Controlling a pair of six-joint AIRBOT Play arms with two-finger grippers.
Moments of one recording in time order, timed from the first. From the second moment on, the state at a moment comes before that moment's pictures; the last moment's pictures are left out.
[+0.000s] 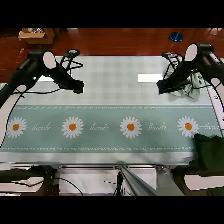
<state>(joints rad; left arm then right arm) -0.27 -1.52 1.39 1.42 -1.21 -1.41 0.11 -1.57 1.49 -1.49 1.44 1.46</state>
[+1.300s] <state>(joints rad) -0.26 -1.51 1.39 1.42 -1.11 -1.41 -0.12 -1.61 1.52 -1.87 0.79 1.66</state>
